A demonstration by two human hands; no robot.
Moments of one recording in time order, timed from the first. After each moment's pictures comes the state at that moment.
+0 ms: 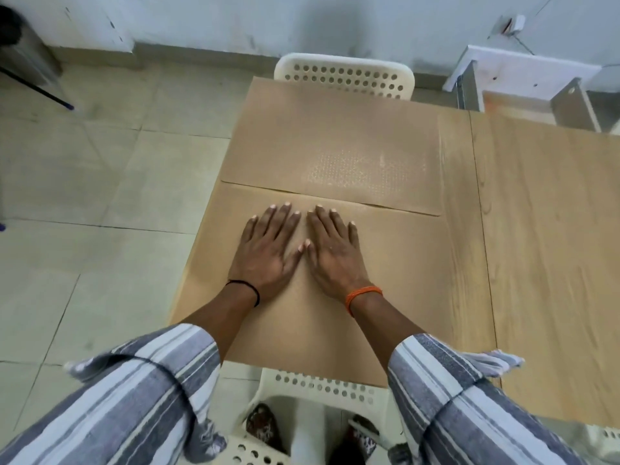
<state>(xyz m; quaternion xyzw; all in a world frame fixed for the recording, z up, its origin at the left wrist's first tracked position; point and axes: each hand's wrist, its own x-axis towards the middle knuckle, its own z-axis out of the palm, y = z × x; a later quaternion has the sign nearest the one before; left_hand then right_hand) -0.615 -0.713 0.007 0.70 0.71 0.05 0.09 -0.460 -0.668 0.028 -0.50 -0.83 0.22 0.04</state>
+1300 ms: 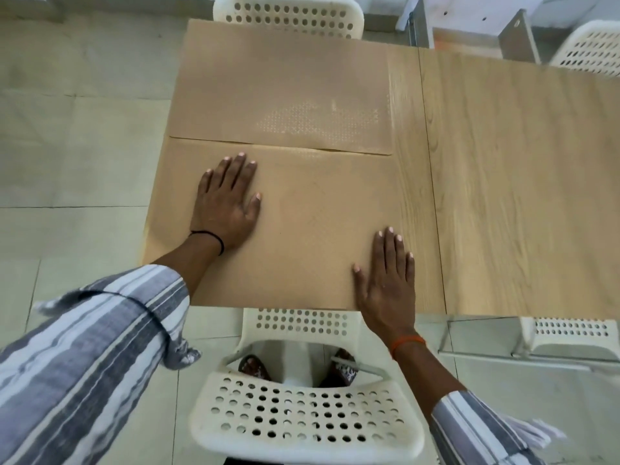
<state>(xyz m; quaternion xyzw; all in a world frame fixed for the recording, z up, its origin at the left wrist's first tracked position) -0.615 -0.714 0.007 0.70 0.71 0.05 0.09 -0.300 -0.803 0.003 -0.67 -0.73 0.10 0.07</state>
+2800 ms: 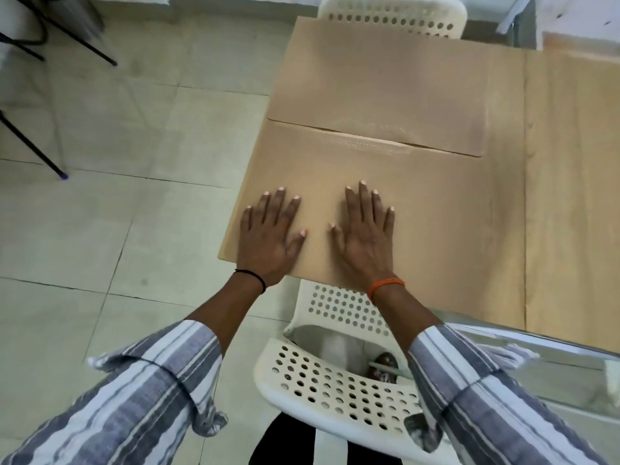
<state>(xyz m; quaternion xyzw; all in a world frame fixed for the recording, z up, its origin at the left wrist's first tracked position) -0.636 -0.836 0.007 0.63 0.77 0.03 0.05 -0.453 -0.770 0.020 -0.55 -0.82 0.17 0.05</state>
